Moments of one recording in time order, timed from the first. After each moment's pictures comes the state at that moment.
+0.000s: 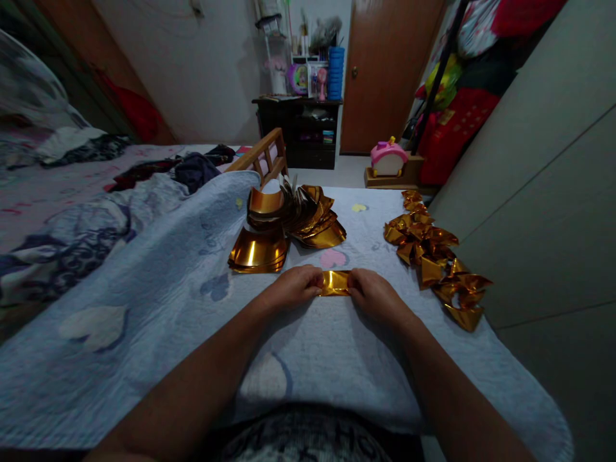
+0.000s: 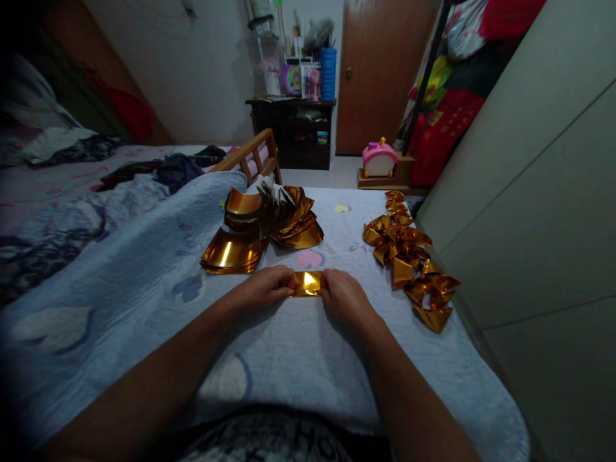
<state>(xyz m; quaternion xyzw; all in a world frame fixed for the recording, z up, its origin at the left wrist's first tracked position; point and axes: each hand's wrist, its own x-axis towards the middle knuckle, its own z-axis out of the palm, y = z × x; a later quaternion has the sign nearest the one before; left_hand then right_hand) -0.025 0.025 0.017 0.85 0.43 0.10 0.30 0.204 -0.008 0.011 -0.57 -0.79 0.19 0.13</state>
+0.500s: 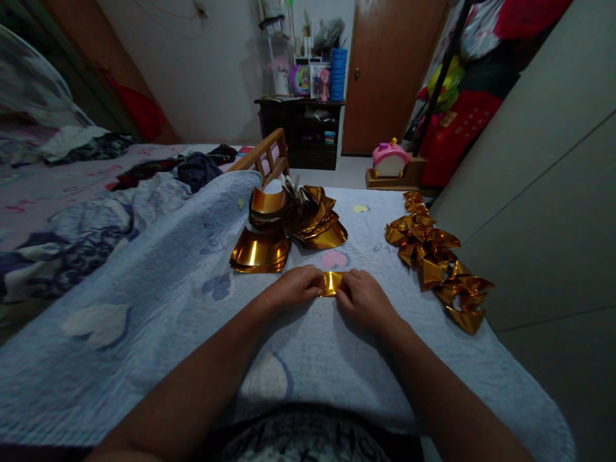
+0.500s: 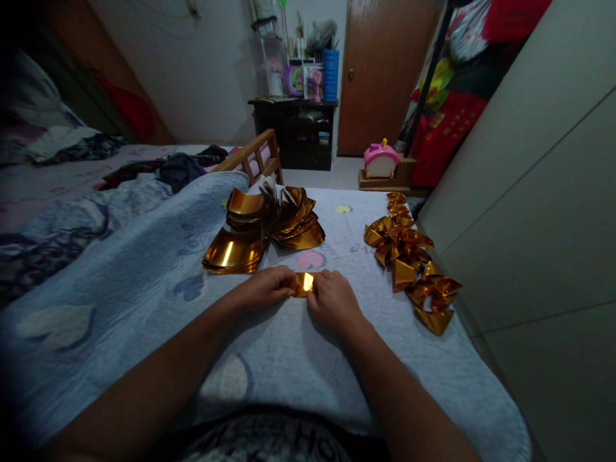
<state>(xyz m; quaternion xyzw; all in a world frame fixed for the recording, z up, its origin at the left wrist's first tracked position) -0.025 0.025 0.022 0.85 0.42 0.10 0.30 0.179 -0.016 0.015 -0.55 -0.81 0.12 0.12</state>
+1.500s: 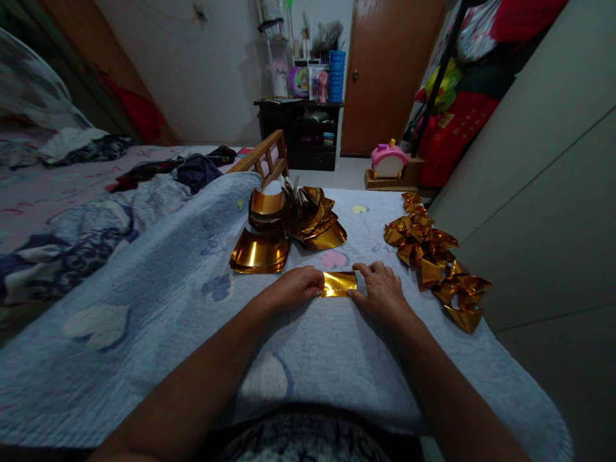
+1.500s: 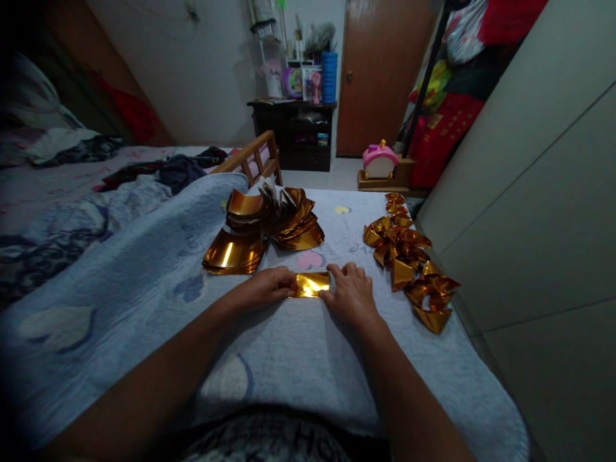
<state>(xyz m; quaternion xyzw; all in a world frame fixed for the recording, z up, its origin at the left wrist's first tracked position) -0.028 0.027 0.015 0.85 0.41 0.09 0.31 0.207 -0.013 0.011 -0.66 -0.74 0.10 0.08</state>
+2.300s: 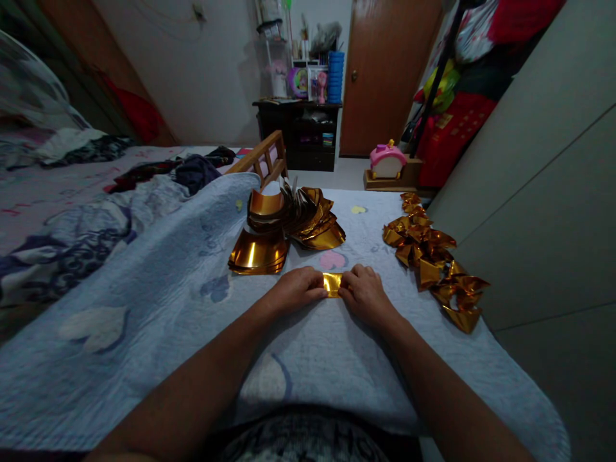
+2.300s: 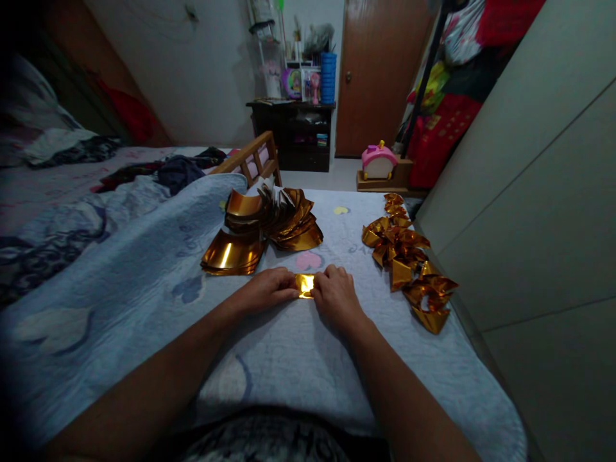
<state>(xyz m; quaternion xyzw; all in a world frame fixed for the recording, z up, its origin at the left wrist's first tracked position) -0.019 0.024 0.014 0.85 0.44 0.09 0.28 0.189 -0.010 0.000 -0.58 -0.79 0.11 0.13</state>
